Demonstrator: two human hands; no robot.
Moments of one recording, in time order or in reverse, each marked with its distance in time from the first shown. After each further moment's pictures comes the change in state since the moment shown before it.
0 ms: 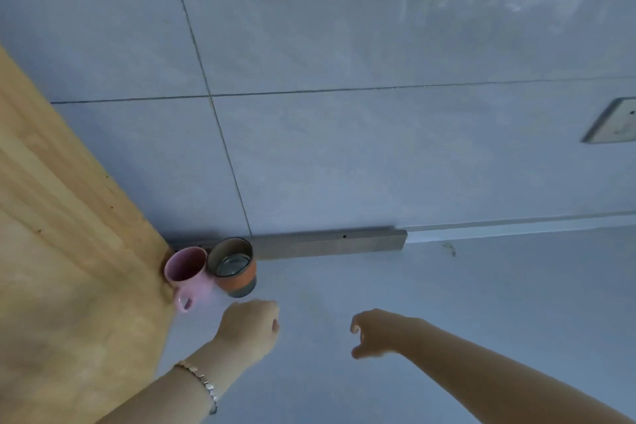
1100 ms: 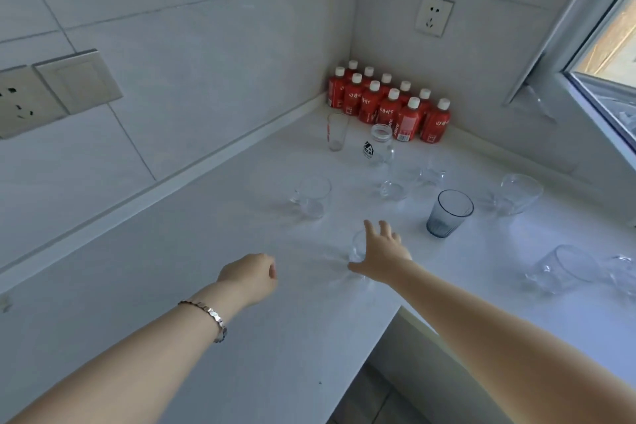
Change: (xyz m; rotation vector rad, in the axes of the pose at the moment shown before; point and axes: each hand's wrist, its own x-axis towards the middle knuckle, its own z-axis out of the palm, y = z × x) left_hand 0.013 0.737 0.071 0.132 -0.249 0.542; right_hand -0.354 0.644 0.125 0.574 0.543 0.834
